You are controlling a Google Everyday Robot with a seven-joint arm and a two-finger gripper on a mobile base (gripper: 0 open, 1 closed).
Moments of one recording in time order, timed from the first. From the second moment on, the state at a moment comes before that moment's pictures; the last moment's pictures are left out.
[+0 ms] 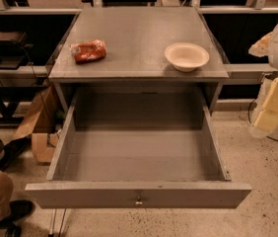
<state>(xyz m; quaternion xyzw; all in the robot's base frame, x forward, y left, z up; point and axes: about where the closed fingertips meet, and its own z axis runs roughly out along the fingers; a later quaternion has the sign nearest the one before) 0.438 -0.217 0.976 -0.60 0.78 -0.03 0.16</state>
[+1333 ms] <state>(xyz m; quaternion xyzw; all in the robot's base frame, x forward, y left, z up) 0.496 -0.132 0.973 -0.56 0.79 0.06 0.25</state>
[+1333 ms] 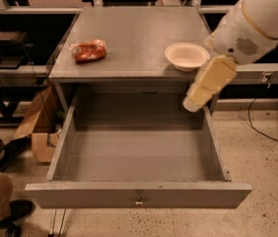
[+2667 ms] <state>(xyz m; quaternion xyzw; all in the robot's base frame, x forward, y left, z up) 0.564 -0.029 0.966 -0.40 0.82 0.23 0.34</state>
